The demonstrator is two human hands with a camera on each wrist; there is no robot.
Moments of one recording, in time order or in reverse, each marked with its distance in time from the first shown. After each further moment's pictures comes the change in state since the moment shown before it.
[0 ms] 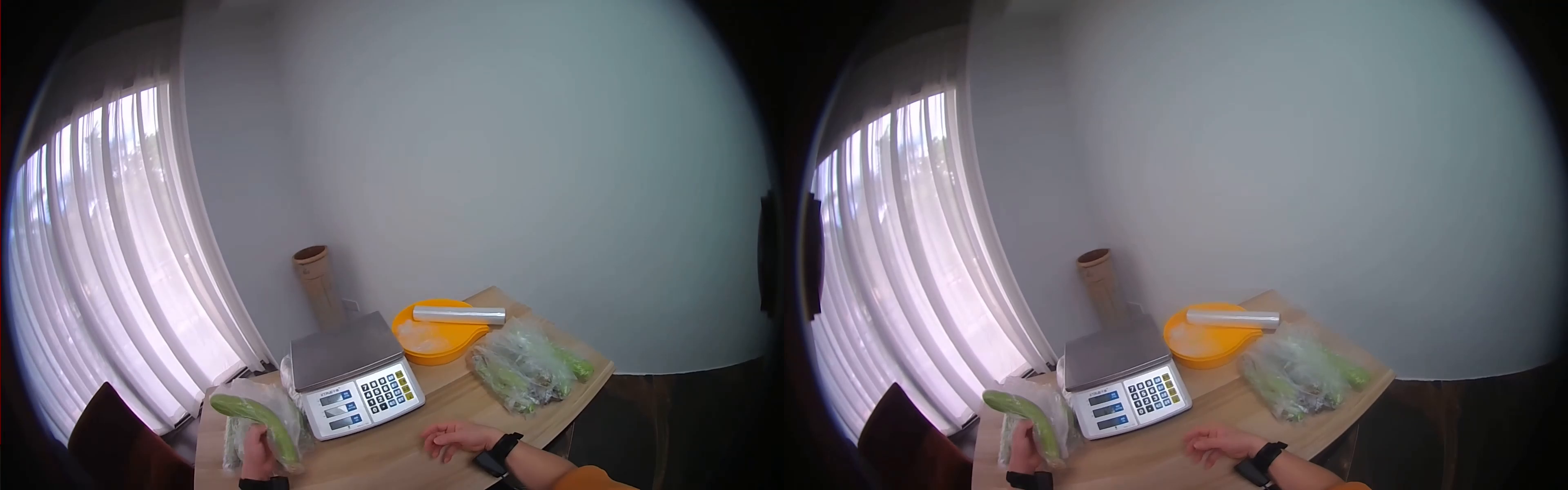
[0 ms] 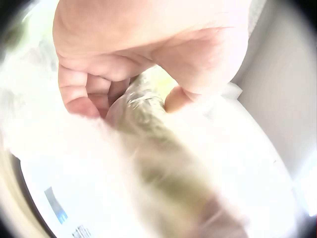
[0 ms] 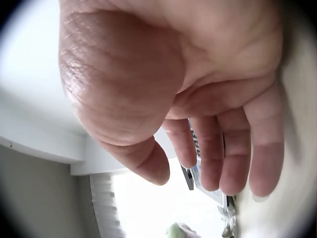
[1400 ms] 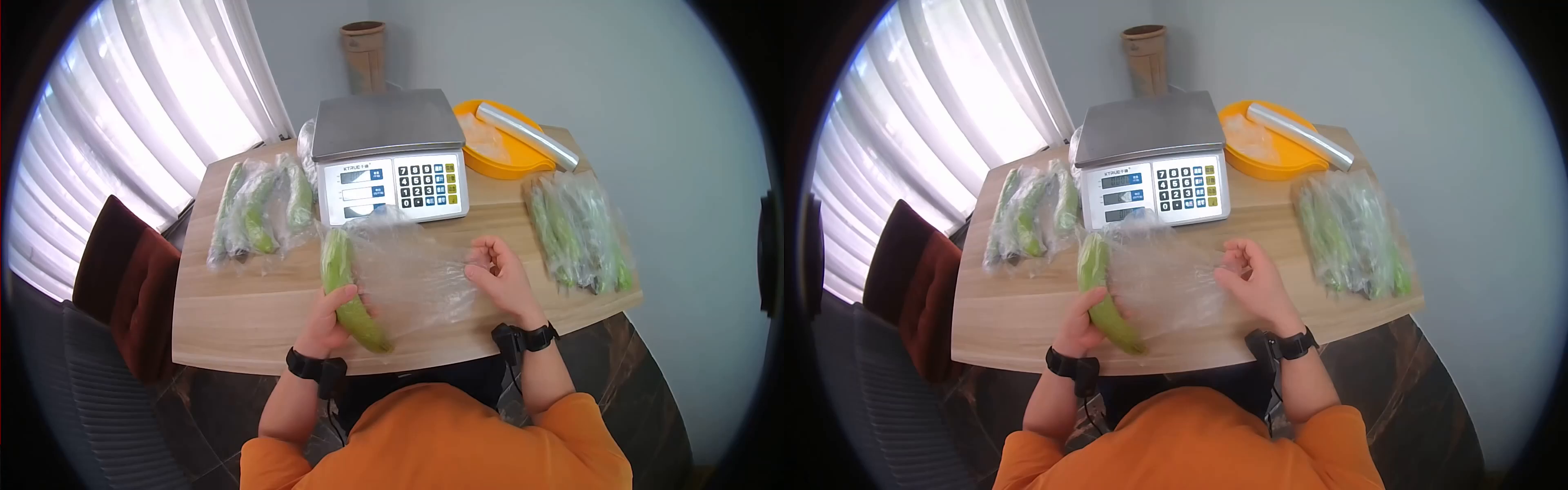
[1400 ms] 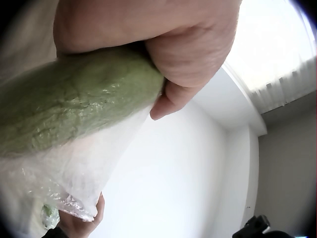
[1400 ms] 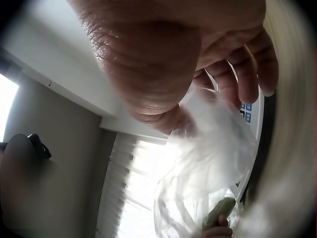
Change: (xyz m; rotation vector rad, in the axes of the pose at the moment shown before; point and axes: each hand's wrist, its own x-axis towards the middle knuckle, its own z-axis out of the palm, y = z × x) left_hand -0.117 -0.101 0.080 -0.259 0.009 -0.505; right_hand -0.007 -0.017 0.049 -0.533 0.624 -0.388
